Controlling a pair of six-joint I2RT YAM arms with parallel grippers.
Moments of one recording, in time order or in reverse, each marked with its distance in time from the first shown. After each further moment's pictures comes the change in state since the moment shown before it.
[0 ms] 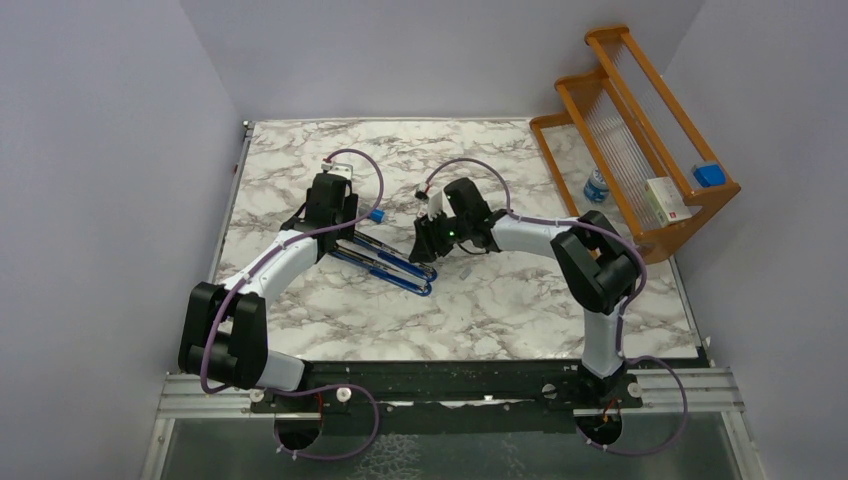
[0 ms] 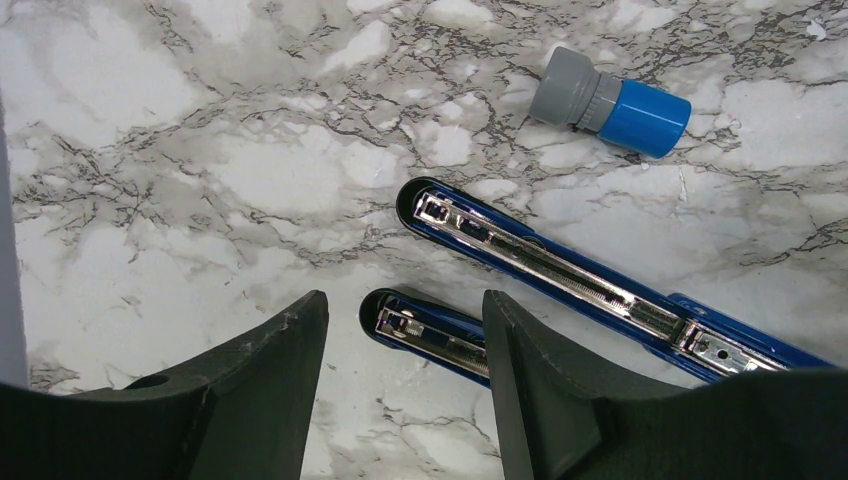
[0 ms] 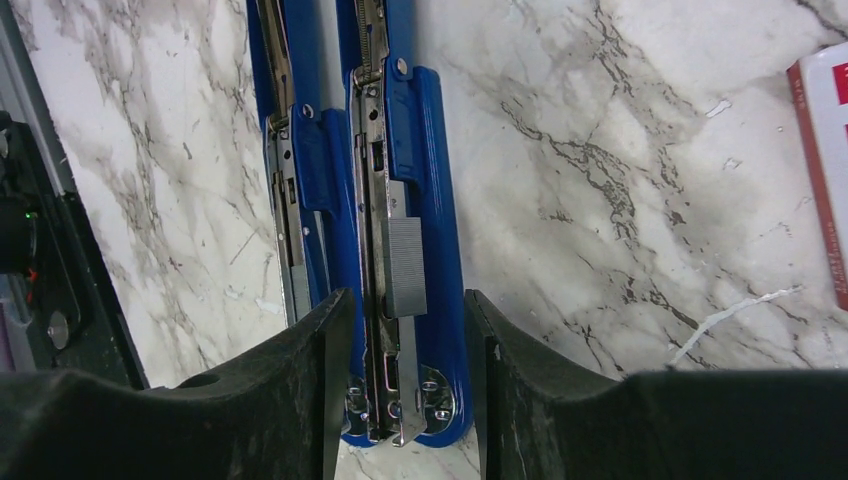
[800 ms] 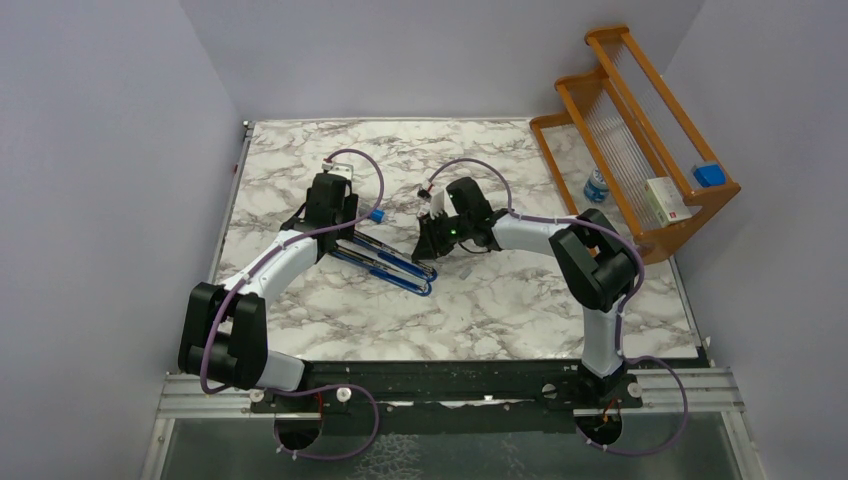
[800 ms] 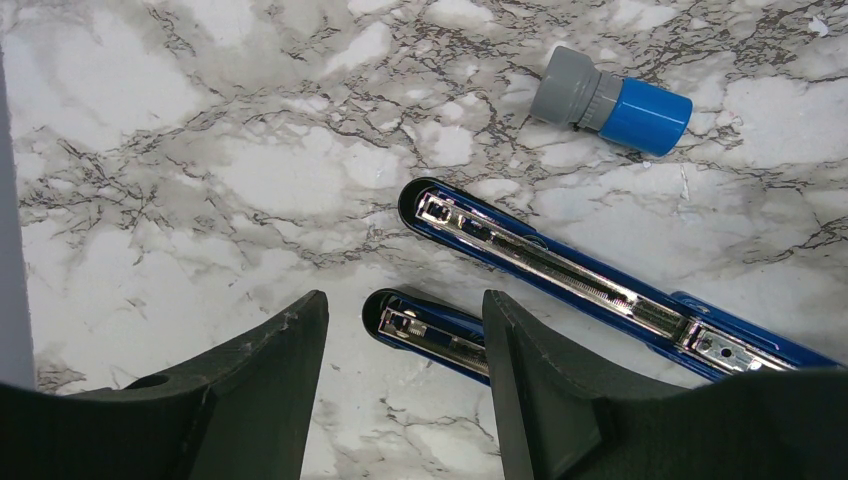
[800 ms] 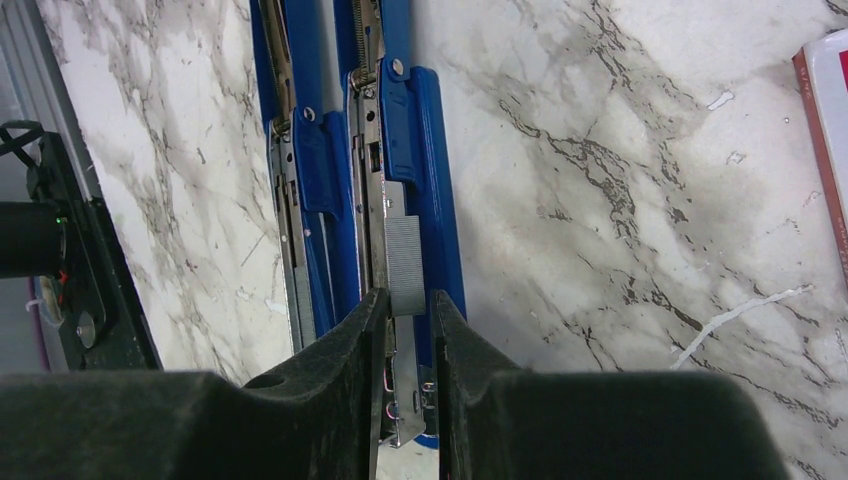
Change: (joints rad) left arm 0.000 -0.002 0.000 0.000 0.000 0.002; right arm -0.020 0.023 0.000 0.018 -0.048 0.043
